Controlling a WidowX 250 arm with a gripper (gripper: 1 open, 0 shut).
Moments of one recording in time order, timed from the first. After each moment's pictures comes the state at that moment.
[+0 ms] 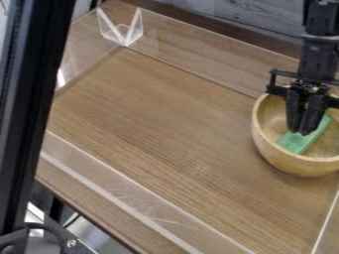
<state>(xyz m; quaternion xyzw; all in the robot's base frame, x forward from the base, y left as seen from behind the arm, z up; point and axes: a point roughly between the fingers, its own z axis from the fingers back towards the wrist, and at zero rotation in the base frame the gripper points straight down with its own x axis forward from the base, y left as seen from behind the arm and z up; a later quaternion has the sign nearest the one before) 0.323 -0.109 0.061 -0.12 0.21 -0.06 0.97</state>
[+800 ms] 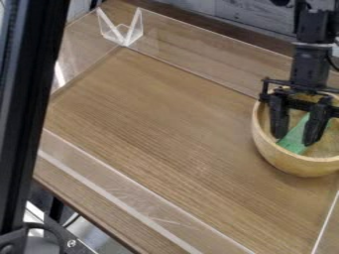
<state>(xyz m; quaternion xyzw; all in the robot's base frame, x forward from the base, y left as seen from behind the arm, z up) 0.314 -0.101 0.054 -0.13 0.23 -0.04 0.96</state>
